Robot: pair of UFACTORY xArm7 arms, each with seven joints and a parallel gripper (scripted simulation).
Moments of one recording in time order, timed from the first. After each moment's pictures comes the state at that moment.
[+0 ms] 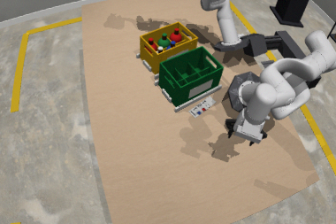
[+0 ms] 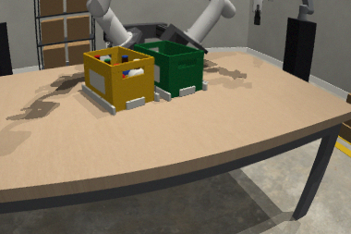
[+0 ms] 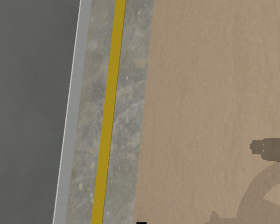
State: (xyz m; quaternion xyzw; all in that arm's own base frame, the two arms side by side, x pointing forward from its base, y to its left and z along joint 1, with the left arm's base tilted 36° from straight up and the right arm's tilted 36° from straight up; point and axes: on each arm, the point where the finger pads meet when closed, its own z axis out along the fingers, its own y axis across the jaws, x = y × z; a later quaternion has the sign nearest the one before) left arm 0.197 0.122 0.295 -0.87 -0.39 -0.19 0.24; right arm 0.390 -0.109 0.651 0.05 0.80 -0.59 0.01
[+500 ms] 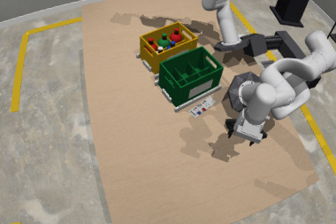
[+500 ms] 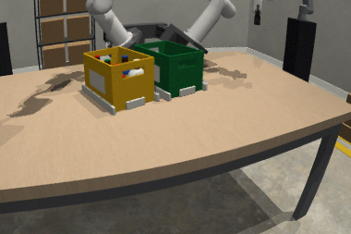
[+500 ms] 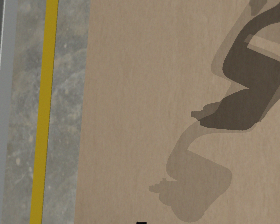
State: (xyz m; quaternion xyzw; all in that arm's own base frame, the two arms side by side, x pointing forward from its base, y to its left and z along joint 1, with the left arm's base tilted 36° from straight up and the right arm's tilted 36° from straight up) left arm 0.197 0.122 0.295 -0.87 -0.39 -0.19 0.24; right arm 0.367 -0.124 0.620 0.02 0.86 -0.51 0.07
